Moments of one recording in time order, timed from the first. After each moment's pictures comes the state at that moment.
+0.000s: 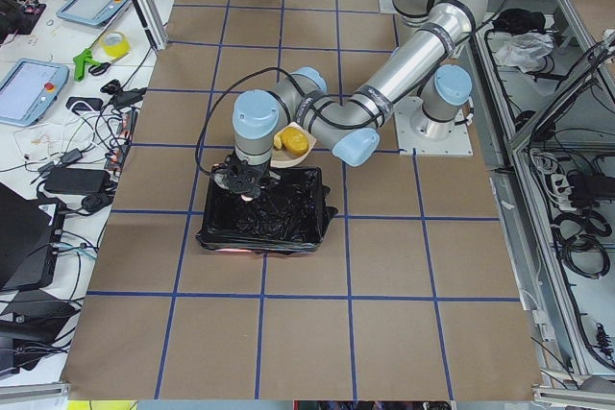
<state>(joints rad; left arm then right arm) -0.74 -1.96 -1.37 -1.31 1.45 -0.44 1.22 -1.19 1.71 -1.84 -1.74 -0.33</state>
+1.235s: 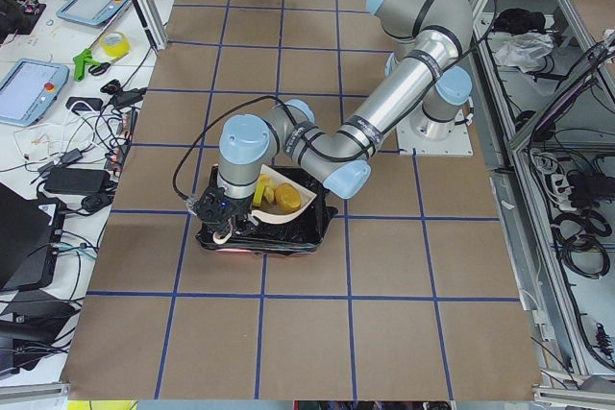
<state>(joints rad) -0.72 -2.08 -1.23 -1.07 1.51 -0.13 1.21 -1.18 1.74 -1.97 -1.78 -0.33</state>
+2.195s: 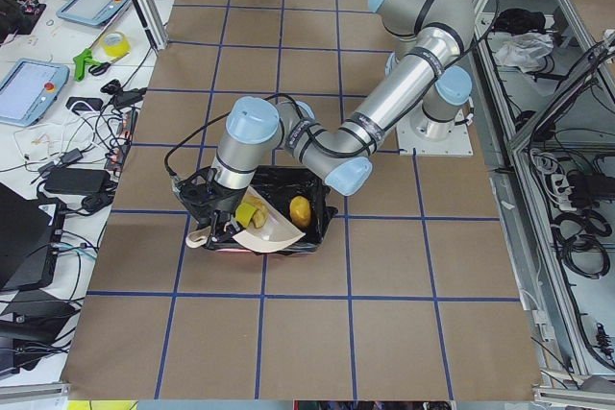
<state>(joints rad) -0.73 -2.06 -1.30 -0.72 1.51 0.07 1.22 -1.30 1.68 -1.93 -1.78 -0.34</state>
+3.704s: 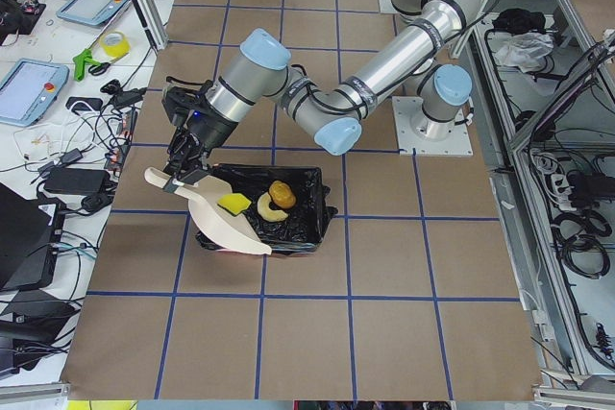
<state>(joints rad) -0.86 -1.95 -1.38 -0.36 1.55 0.38 1.67 -1.54 1.43 -1.55 -1.64 0.00</state>
